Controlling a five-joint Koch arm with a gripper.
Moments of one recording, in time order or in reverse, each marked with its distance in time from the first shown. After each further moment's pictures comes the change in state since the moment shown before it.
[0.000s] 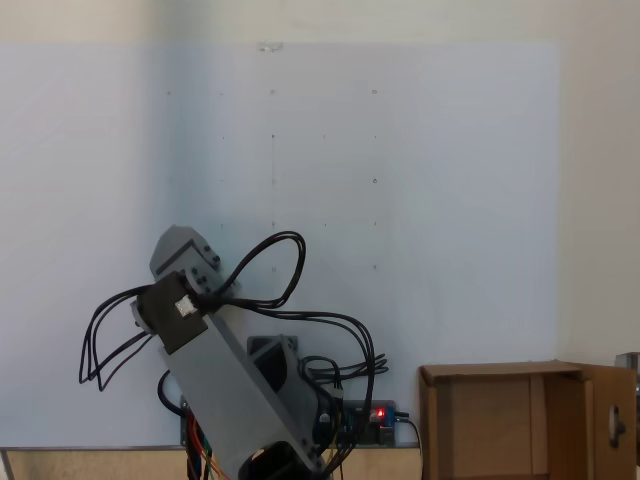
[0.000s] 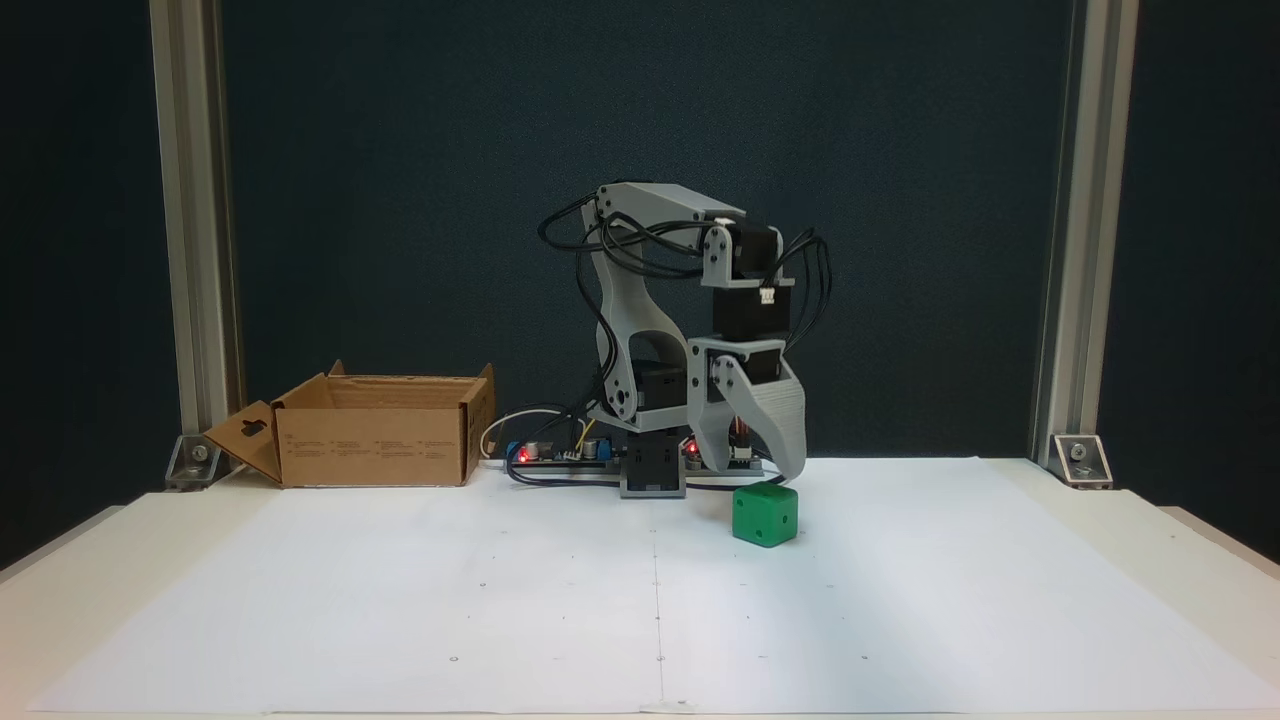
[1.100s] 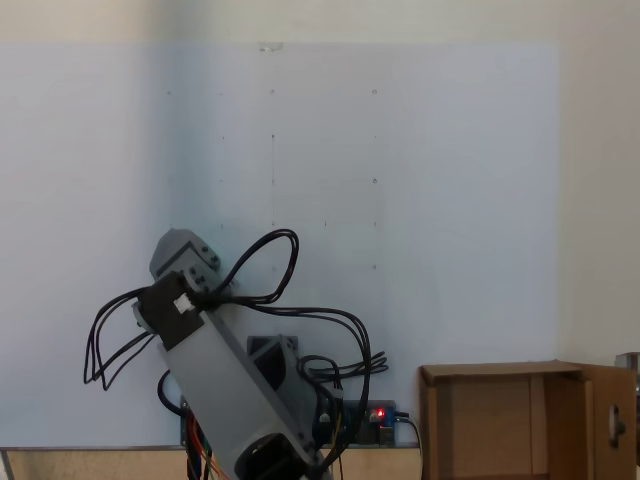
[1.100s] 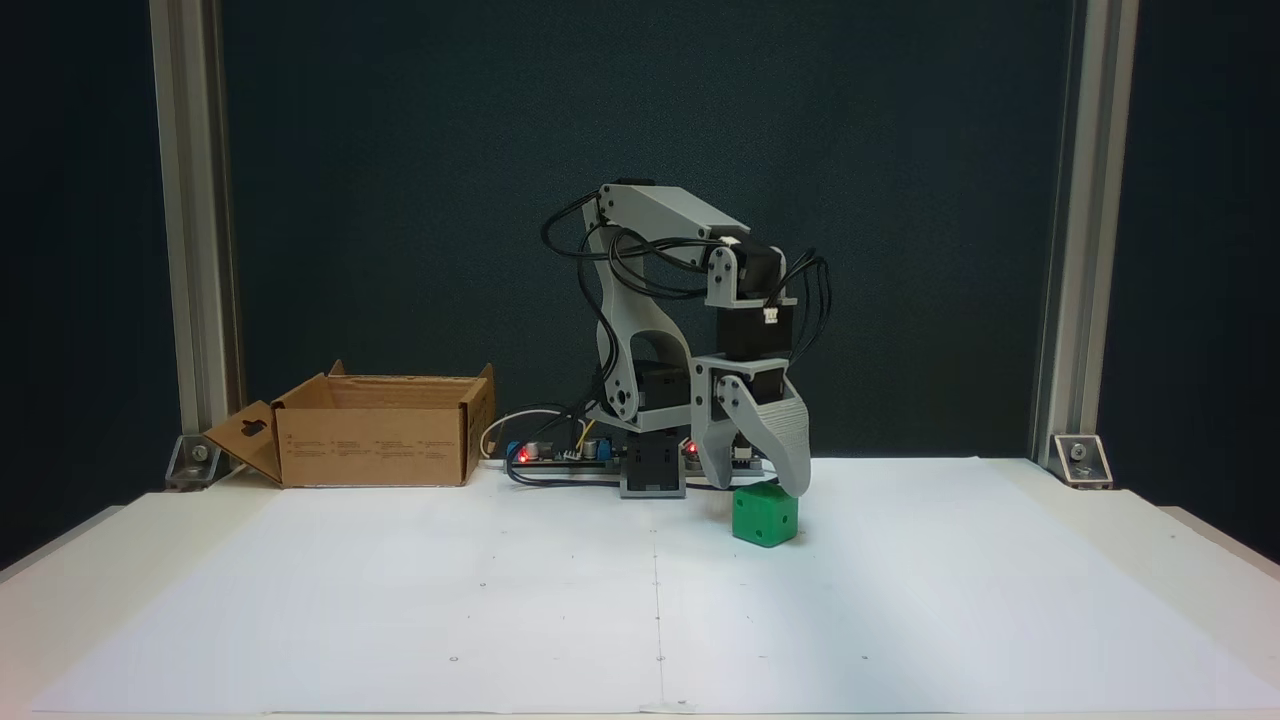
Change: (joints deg) arm -1.8 -1.5 4.0 -6.9 0.4
